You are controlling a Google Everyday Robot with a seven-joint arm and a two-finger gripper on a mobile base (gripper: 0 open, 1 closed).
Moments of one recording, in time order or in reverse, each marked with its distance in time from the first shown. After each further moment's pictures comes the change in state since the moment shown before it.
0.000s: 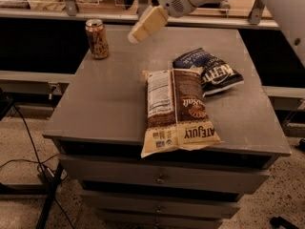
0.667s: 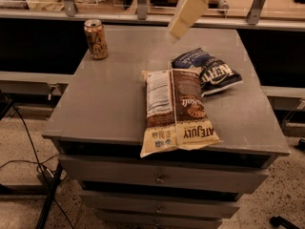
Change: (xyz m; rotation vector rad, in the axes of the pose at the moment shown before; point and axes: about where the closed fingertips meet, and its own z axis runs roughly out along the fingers) arm 0.013 0.023 -0.098 -0.045 0.300 -0.078
